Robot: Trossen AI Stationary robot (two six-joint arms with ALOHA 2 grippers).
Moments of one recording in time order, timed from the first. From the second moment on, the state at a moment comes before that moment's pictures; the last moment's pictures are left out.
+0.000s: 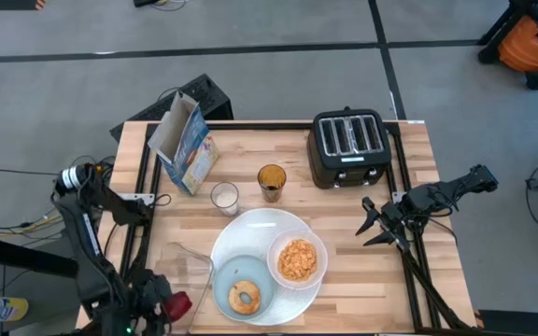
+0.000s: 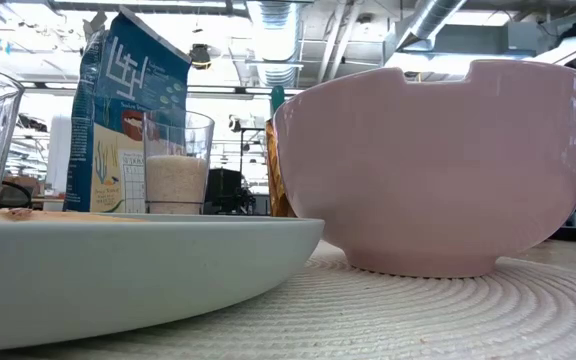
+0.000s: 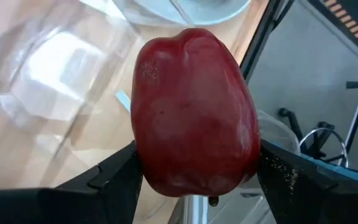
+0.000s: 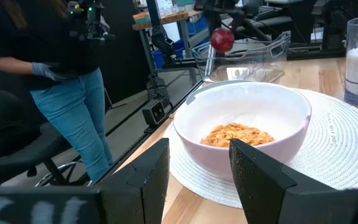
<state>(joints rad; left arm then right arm) -1.20 1.52 1.19 -0.92 -0.35 -1.70 0.38 0.01 0.07 -0.17 -0.16 0.21</state>
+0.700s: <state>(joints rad) -0.94 1.35 1.19 -0.81 -0.61 -1.30 0.38 0.01 0.07 -0.17 -0.16 0.21</state>
